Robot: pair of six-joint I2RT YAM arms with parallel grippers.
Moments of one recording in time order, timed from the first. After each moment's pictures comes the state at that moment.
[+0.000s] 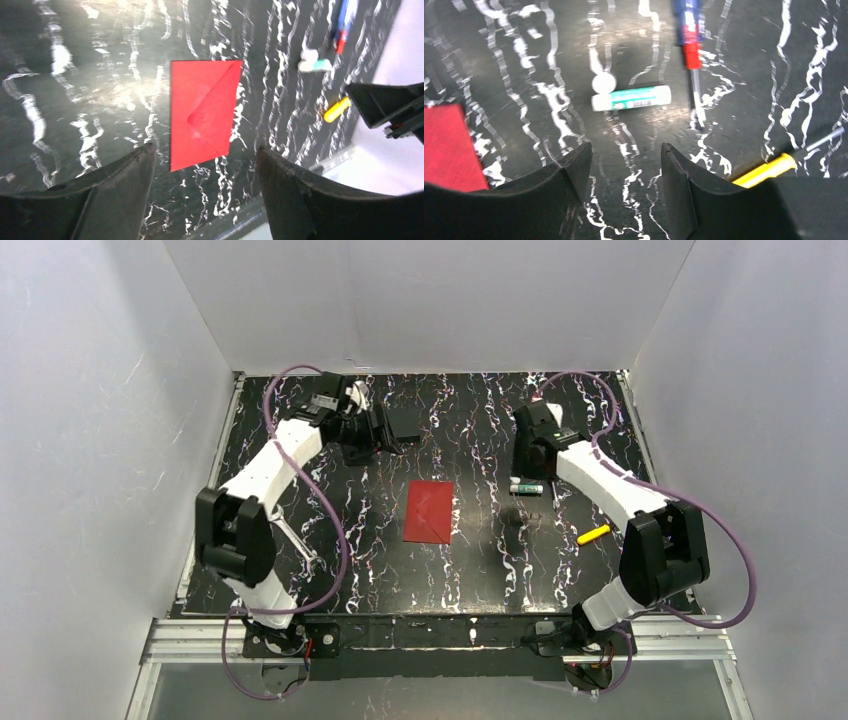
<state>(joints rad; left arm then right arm) -0.32 1.73 1.45 -0.72 0.42 -0.54 0.46 1.52 1.17 -0.69 0.32 0.43</state>
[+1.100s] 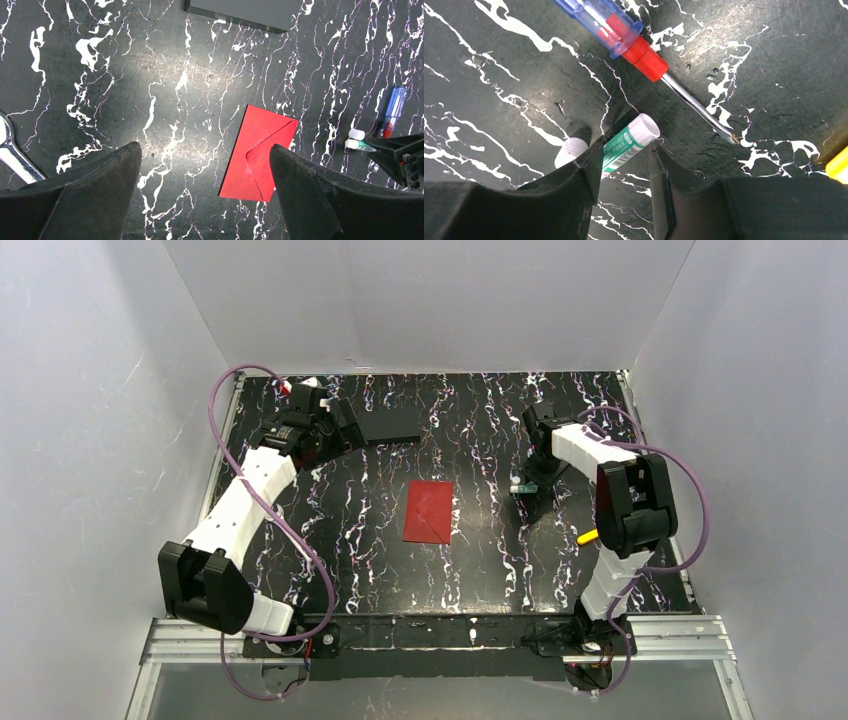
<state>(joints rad) -0.29 1.40 1.29 -0.72 -0.09 -0.59 0.26 1.82 1.26 -0.77 0.27 1.01</state>
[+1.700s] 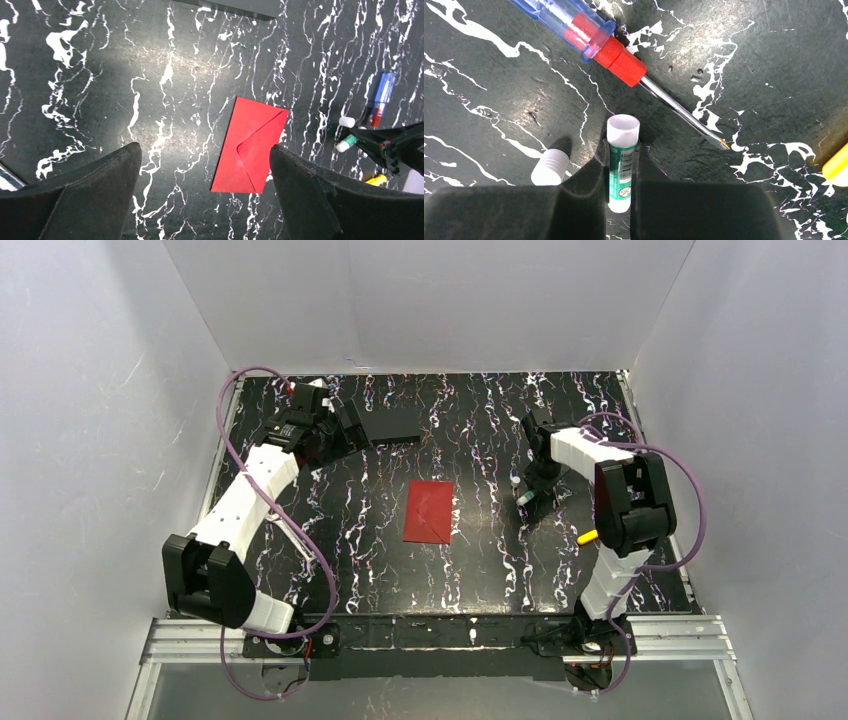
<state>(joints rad) -0.29 1.43 1.28 -0.70 -0.03 -0.59 0.26 1.85 1.22 -0.76 0.30 1.05</state>
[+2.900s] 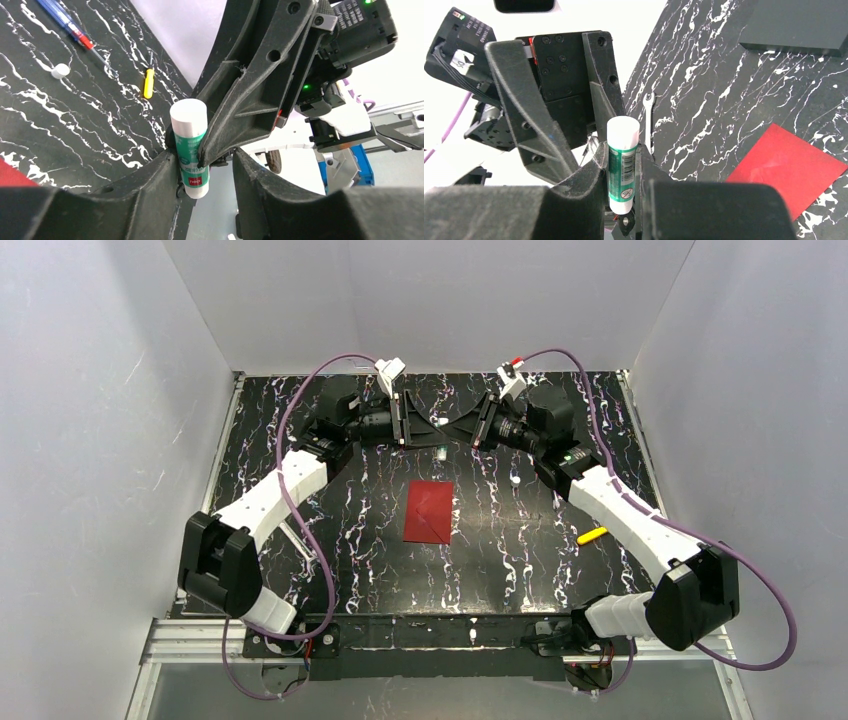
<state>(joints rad) -0.46 1.50 1.19 0.13 0.94 -0.85 0.53 1.32 1.10 0.04 -0.52 0.82</state>
